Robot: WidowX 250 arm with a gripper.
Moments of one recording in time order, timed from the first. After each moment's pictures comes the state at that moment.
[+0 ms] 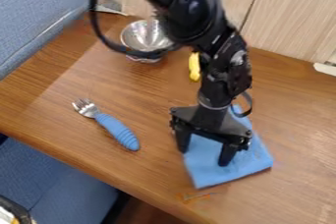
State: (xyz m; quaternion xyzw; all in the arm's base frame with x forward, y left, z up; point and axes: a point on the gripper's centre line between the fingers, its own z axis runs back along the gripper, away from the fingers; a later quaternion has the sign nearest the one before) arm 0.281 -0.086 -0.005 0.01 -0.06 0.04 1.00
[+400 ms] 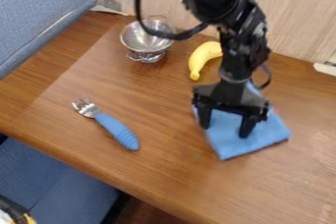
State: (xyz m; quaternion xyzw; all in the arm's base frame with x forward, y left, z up) arm 0.336 -0.093 -0.004 0.00 -0.07 0.07 1.00
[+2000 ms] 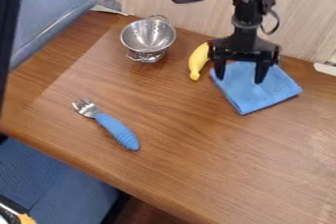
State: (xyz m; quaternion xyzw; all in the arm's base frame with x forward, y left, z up) arm 0.416 -0.082 0.028 -0.03 -0.10 0.11 0.99
